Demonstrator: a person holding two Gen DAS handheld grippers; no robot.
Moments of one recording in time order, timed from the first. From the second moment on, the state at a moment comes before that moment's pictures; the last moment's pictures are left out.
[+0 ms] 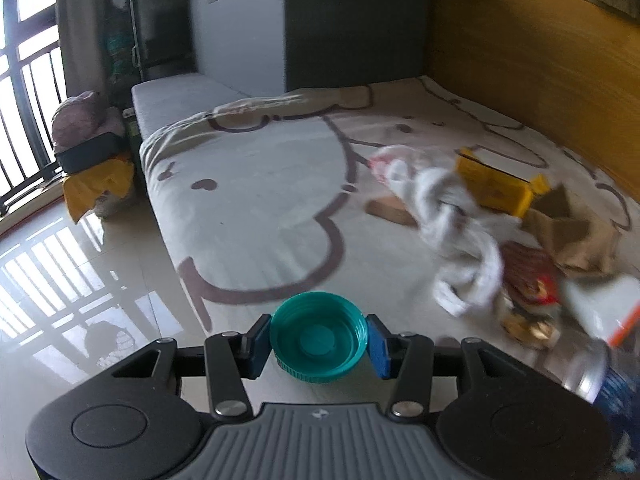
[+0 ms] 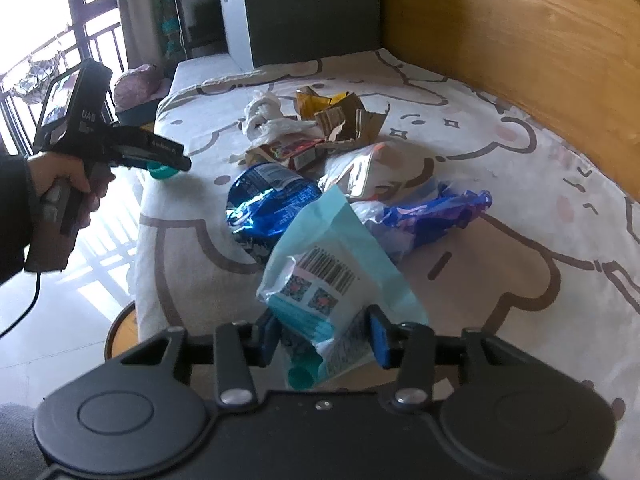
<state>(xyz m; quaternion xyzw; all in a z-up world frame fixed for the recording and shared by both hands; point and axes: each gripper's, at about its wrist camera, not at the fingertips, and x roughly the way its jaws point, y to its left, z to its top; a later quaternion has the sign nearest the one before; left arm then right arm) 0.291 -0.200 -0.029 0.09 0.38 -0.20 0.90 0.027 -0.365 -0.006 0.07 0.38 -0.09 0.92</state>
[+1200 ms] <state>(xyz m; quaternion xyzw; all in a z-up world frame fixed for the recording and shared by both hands) 0.097 -0.122 0.060 0.04 0.33 -0.23 0.91 -0.017 -0.342 0.047 0.08 0.32 -0.10 0.94</state>
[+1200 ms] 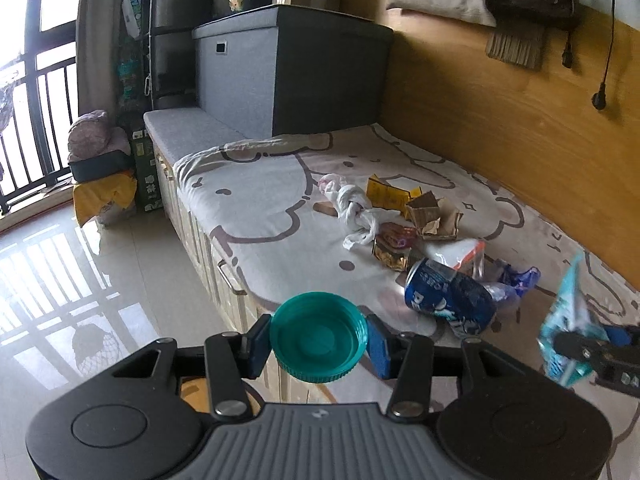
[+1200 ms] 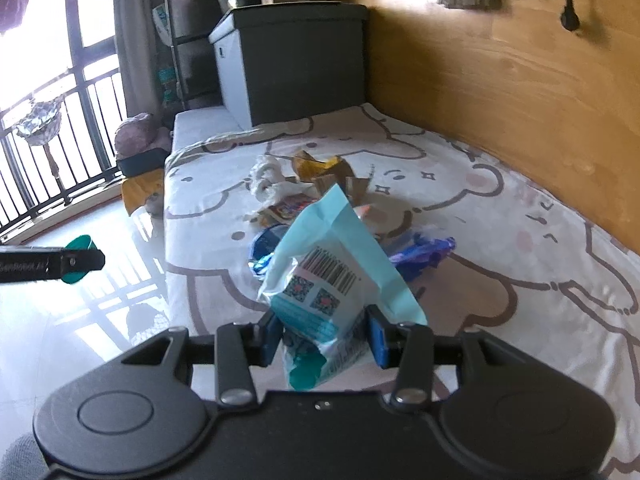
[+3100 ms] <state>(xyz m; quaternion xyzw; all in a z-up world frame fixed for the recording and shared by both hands) 0.190 0.066 -0.085 -0.08 0.46 -0.04 0.88 0.233 -0.126 -0.117 0.05 0.50 0.12 0.85</state>
